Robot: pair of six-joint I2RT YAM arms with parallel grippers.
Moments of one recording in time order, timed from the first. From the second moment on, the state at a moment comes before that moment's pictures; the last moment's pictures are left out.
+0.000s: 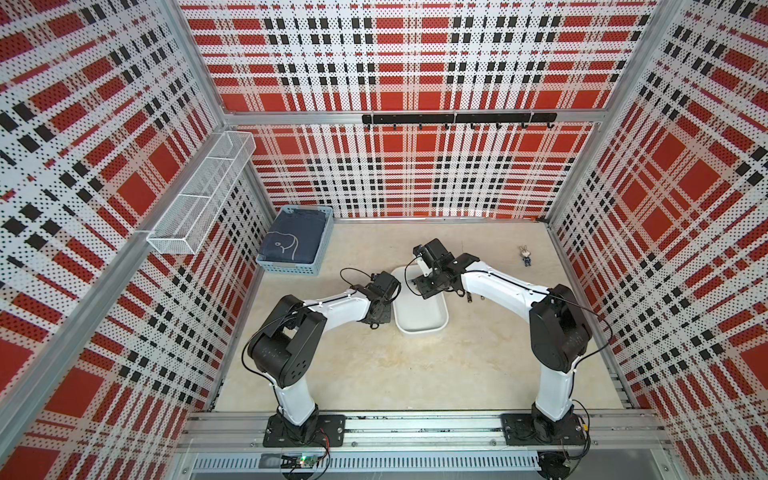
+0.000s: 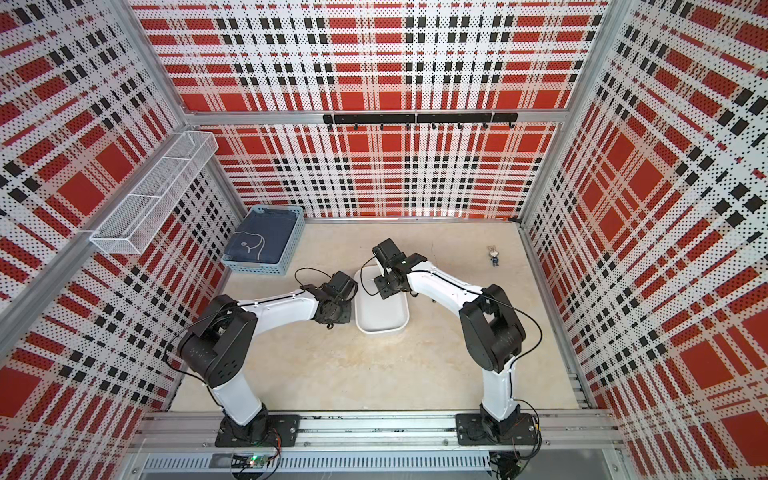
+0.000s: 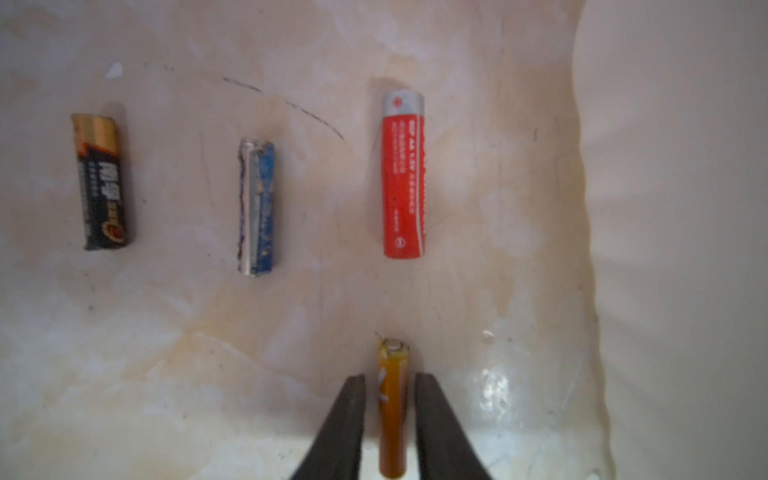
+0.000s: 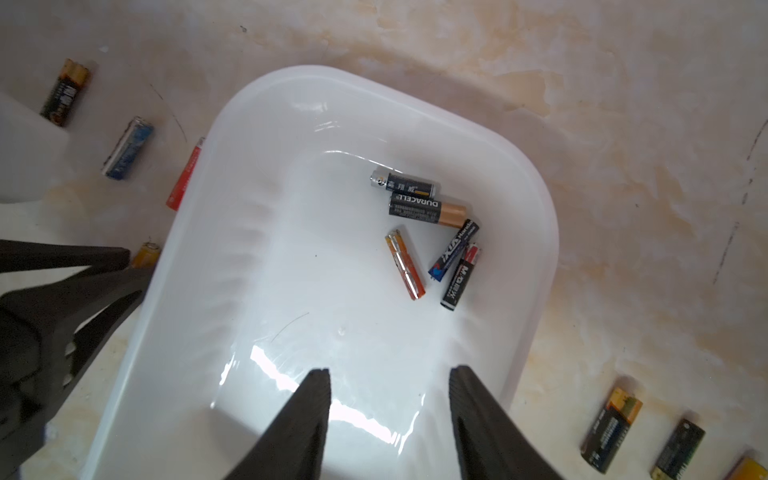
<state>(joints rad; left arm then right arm) -0.58 1.76 0.99 -0.48 -0.25 -0.52 0.67 1.93 1.51 -0.64 0.07 0.13</state>
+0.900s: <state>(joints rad) -0.58 1.48 1.07 -0.53 -0.33 -0.53 0.65 2.21 1.68 -0.64 0.08 0.07</state>
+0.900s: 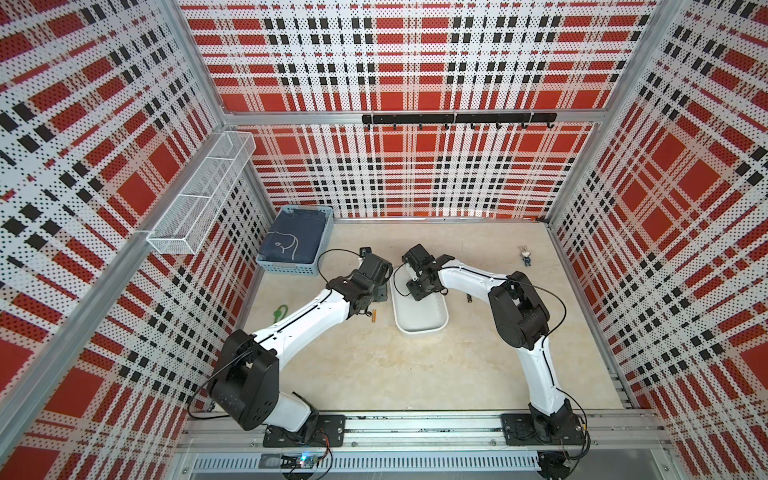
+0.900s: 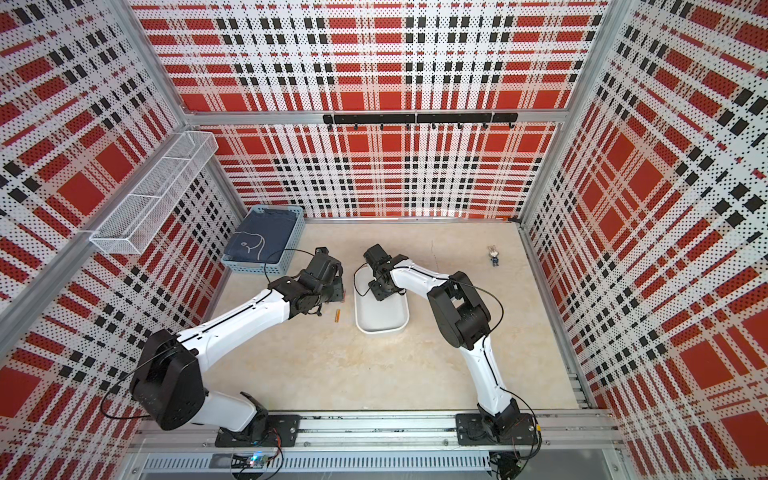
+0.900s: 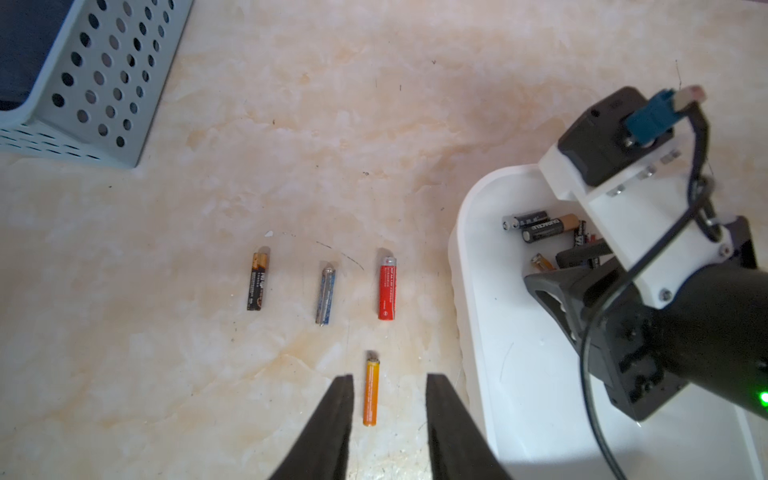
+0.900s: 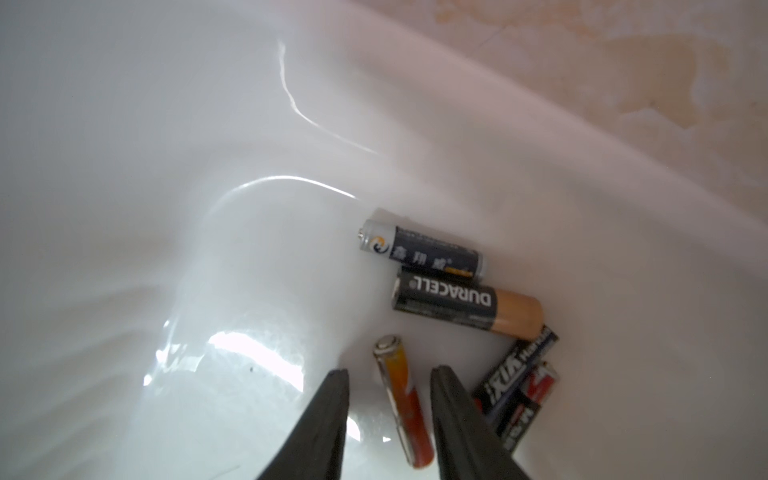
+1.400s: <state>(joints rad) -0.58 1.49 1.08 -0.53 -0.37 -0.53 0.65 2.21 1.68 -0.62 0.02 0.14</state>
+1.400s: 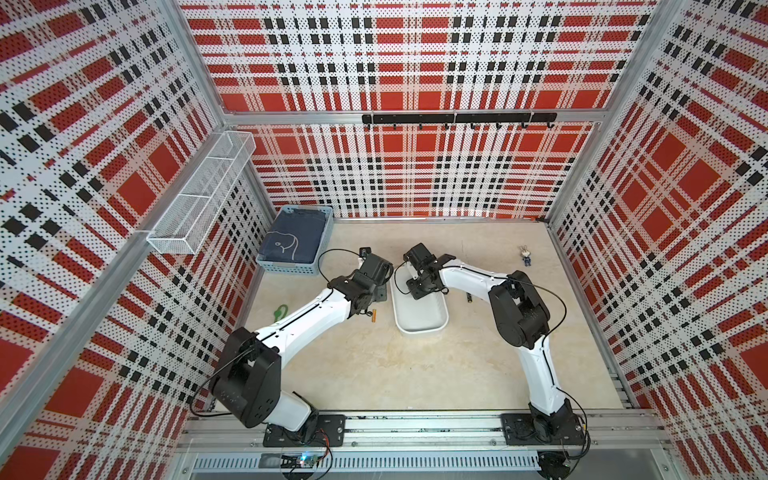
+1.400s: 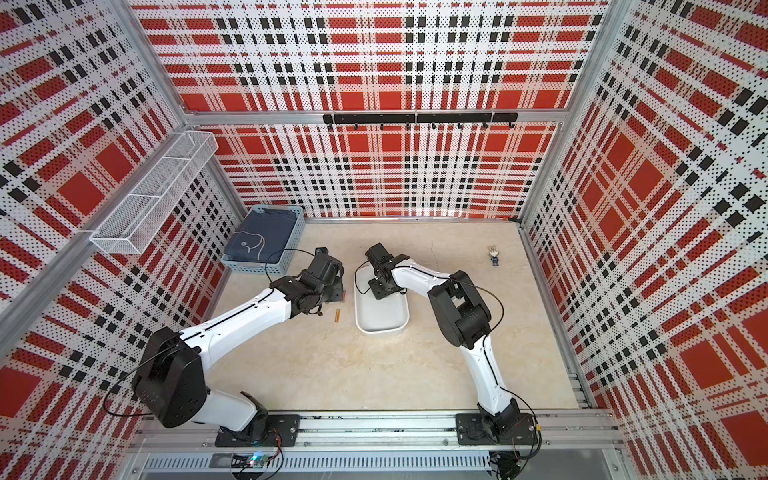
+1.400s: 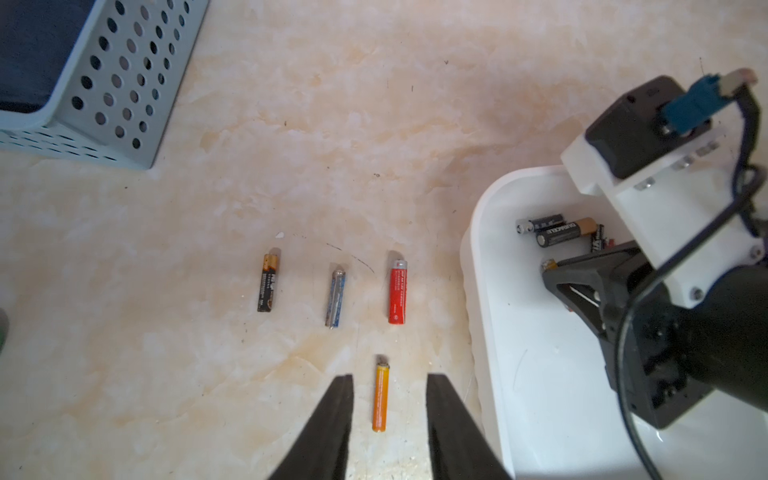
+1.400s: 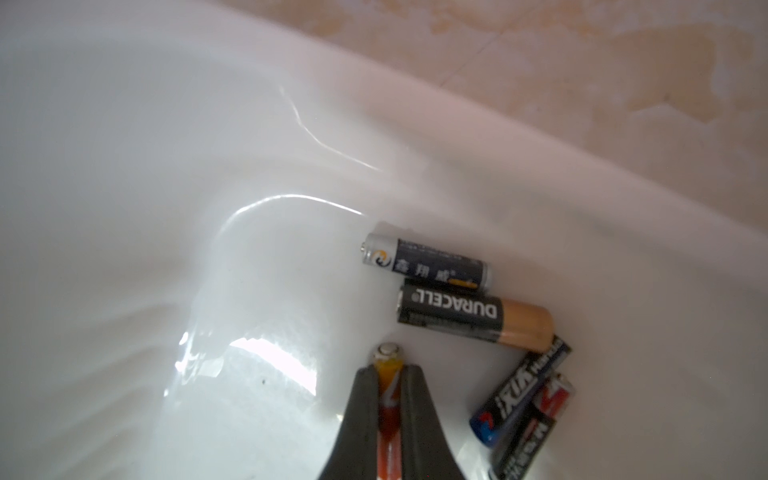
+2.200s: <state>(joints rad) -0.73 1.55 1.18 -0.43 -0.51 -0.51 0.45 1.57 1.23 -0.66 0.03 0.37</state>
